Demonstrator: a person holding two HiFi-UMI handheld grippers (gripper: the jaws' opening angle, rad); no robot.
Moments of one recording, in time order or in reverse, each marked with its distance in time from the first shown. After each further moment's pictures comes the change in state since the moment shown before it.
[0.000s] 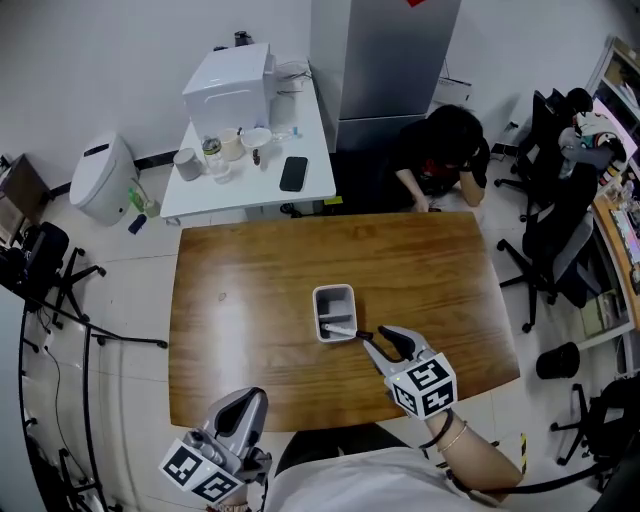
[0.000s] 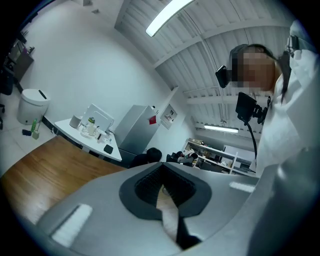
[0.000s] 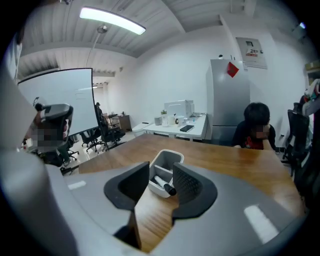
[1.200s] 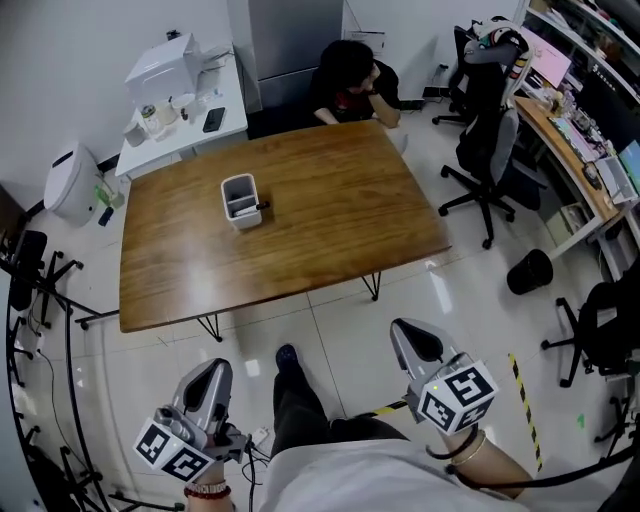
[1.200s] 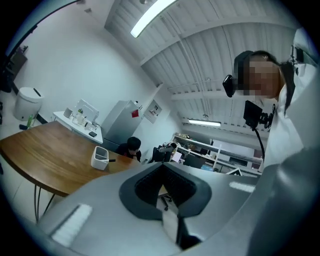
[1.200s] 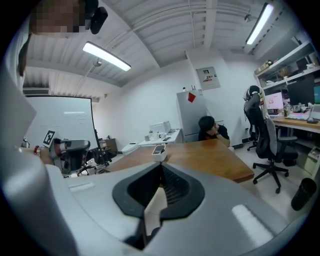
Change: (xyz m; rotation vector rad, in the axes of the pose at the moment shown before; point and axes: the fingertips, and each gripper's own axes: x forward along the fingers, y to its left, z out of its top) left arm -0.132 -0.228 -0.148 0.054 0.028 -0.096; right arm -0.377 0.070 -0.166 0.197 -0.274 -0.198
